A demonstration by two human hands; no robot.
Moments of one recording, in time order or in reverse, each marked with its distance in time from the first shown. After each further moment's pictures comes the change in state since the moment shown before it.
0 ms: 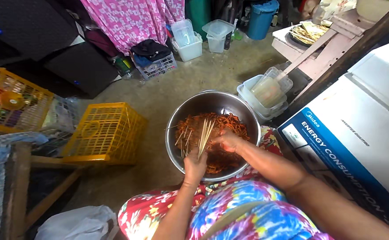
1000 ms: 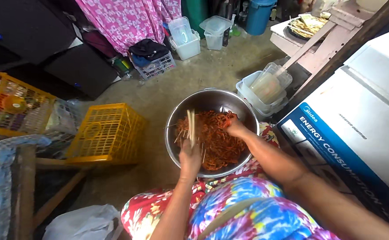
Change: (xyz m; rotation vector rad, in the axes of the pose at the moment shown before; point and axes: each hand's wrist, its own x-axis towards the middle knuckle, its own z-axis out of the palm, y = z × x) left_hand 0.013 0.025 -0.012 0.077 0.000 -0.121; right_hand 0.022 -0.019 -0.054 -0.980 0.275 0.026
